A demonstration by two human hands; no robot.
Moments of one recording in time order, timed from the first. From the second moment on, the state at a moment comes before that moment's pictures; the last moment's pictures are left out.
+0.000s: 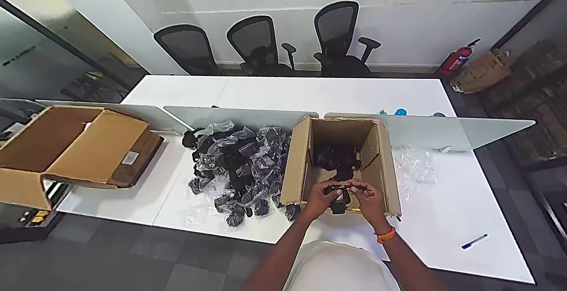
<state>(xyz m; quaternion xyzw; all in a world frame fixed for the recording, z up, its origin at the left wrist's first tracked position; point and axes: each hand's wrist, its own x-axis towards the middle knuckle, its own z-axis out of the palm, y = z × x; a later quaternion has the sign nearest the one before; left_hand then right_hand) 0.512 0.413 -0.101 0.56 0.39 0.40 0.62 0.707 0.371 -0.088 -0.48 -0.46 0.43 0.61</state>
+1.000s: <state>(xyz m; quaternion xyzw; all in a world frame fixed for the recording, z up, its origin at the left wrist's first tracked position) 0.494 0.421 -0.100 0.69 0.36 0.38 0.50 0.703 0.375 -0.108 -0.52 -0.58 0.36 0.51</state>
